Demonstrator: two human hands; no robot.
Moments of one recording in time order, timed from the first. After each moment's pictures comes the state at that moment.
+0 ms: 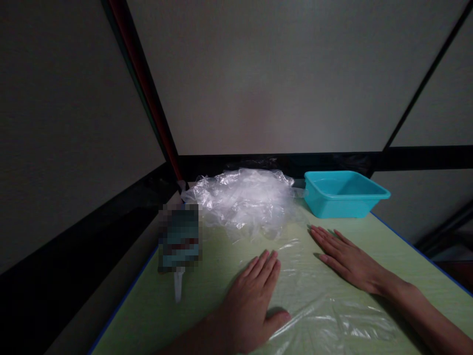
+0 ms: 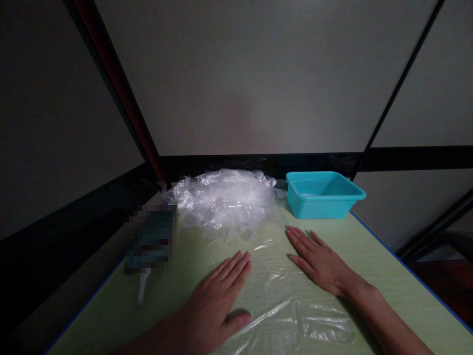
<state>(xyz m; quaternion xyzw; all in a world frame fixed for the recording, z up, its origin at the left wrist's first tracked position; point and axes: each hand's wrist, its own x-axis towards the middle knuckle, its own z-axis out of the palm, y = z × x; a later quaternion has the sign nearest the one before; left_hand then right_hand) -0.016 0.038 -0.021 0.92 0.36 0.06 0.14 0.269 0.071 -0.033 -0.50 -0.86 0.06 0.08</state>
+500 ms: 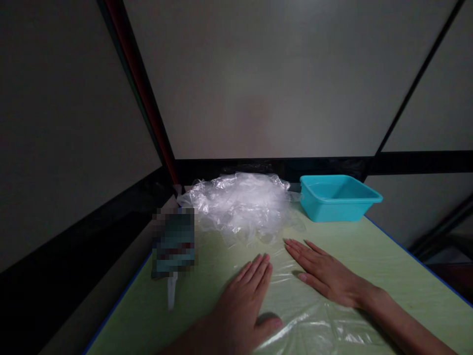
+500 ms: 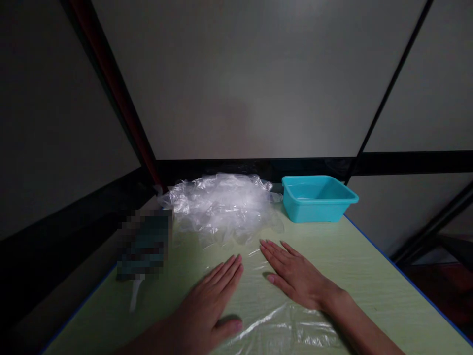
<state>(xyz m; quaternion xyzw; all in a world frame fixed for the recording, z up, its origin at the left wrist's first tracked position) -0.019 0.041 -0.021 0.91 0.37 0.05 0.16 0.232 0.067 -0.028 -0.41 -0.90 0.12 0.07</state>
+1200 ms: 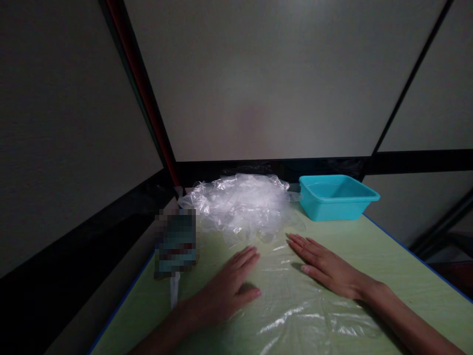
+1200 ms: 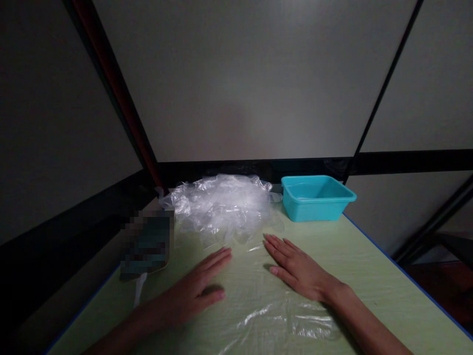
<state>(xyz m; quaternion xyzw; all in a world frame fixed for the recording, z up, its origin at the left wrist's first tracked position) -0.048 0.063 -0.010 0.87 0.39 0.13 0.25 0.237 0.068 -0.024 -0.42 -0.89 0.16 0.10</state>
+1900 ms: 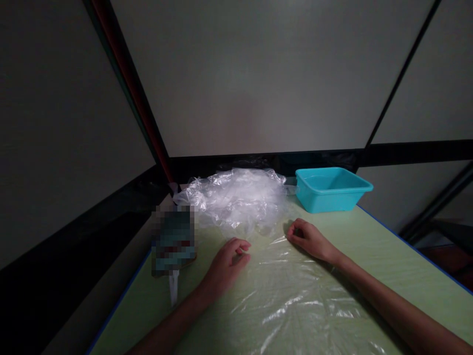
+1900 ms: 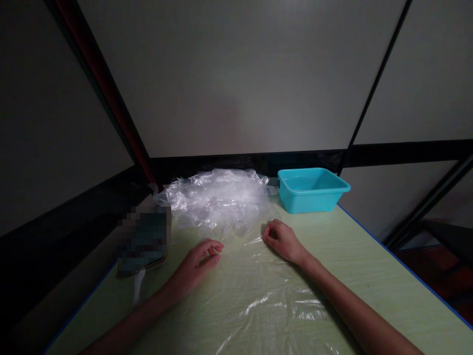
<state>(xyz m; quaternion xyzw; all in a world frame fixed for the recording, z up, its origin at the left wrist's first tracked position) -0.040 0.082 -0.026 0.75 0.47 0.33 0.33 0.210 0.107 -0.033 -0.54 -0.73 0.26 0.33</state>
